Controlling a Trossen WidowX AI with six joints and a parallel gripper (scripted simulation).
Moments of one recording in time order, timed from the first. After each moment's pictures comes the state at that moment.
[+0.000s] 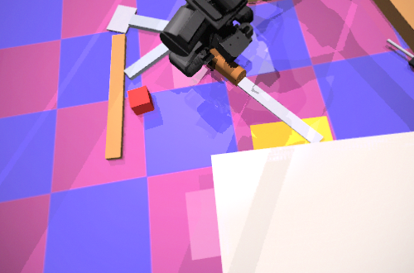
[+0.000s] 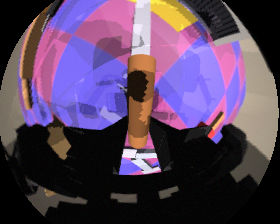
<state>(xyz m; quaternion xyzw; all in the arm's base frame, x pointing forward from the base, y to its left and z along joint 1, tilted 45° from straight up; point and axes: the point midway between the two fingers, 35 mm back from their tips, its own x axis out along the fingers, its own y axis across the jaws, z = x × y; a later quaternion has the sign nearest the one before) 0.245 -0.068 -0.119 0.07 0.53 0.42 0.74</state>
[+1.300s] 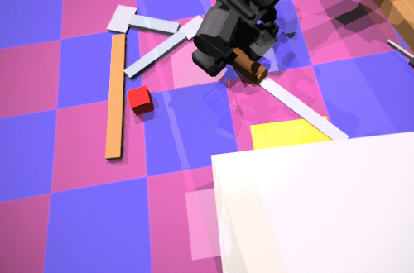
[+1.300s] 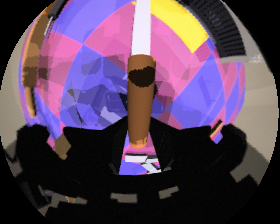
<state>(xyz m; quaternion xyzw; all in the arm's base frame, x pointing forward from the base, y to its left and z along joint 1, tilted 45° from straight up) 0.256 -0.037 -0.088 0.07 0.53 0.42 0.74</state>
